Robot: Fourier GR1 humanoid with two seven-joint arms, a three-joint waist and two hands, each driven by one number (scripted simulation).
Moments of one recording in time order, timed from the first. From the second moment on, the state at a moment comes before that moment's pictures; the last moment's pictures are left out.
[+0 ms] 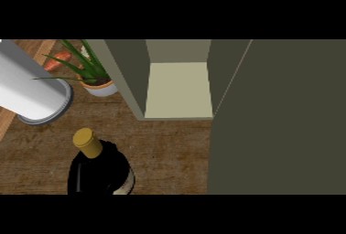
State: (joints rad) left arm 0.14 0.08 -0.21 -1.43 0.44 0.06 -0.58; right arm 0.13 -0.21 0.37 -2.52 -0.06 -0.05 0.45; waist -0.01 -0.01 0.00
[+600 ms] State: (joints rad) left arm -0.02 0.01 -0.35 -1.67 0.32 0.35 -0.28; right arm 0.14 -0.21 0.34 -2.51 -0.07 -0.02 0.44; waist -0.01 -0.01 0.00
